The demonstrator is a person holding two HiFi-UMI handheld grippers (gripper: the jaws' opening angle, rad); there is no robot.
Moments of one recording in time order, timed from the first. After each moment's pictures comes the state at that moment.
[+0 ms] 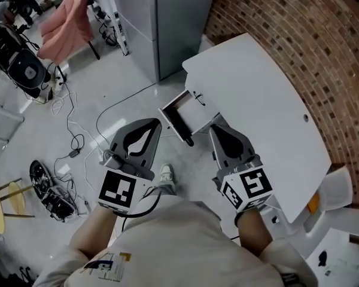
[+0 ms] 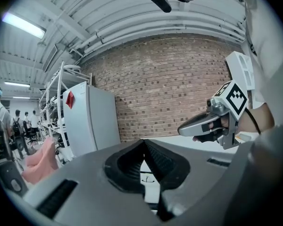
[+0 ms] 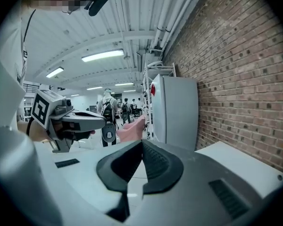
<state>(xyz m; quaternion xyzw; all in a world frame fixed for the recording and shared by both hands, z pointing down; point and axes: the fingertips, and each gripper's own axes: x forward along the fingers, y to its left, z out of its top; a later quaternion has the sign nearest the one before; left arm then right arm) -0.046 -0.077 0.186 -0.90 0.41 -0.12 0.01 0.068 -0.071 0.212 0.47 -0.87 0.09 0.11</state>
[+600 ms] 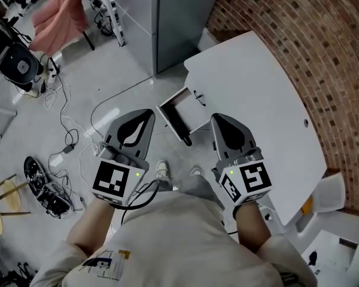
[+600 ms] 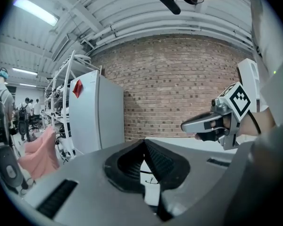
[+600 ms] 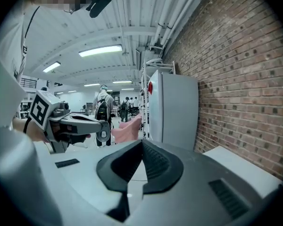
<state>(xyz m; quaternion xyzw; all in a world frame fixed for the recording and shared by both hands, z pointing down) -0.076 -0.162 0.218 -0.89 0.44 -0.10 -0.04 0.055 -0.158 0.223 0.49 -0.86 0.08 0.13</state>
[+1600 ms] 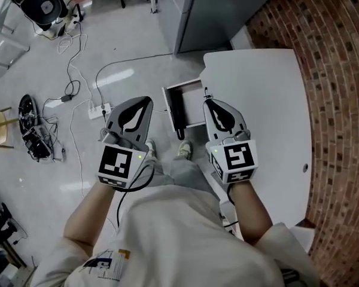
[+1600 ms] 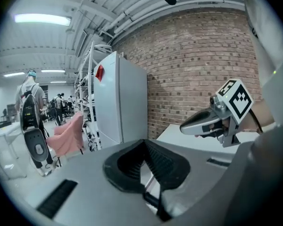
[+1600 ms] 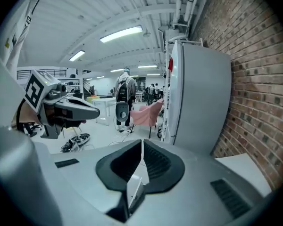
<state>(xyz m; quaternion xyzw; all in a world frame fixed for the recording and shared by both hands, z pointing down) -0.043 -0.225 0.319 -0.79 0.59 -0.15 -0.10 0.078 -0.270 0.344 0.32 -0.92 0.06 0.23</state>
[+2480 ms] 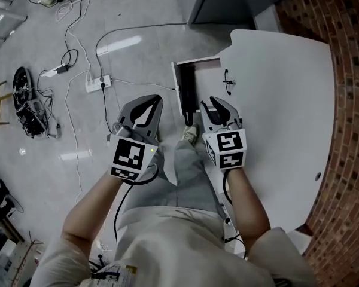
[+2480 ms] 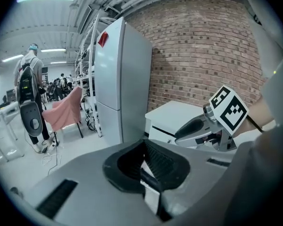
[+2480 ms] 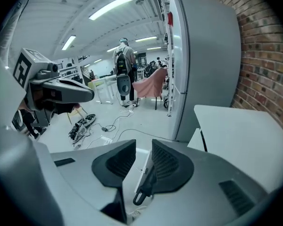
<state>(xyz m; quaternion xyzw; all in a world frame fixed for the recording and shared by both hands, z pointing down) -0.049 -0.223 0.515 -0.77 0.58 -0.21 -0.20 0.063 -0.263 0.585 0.27 -0.88 0.15 0.35</state>
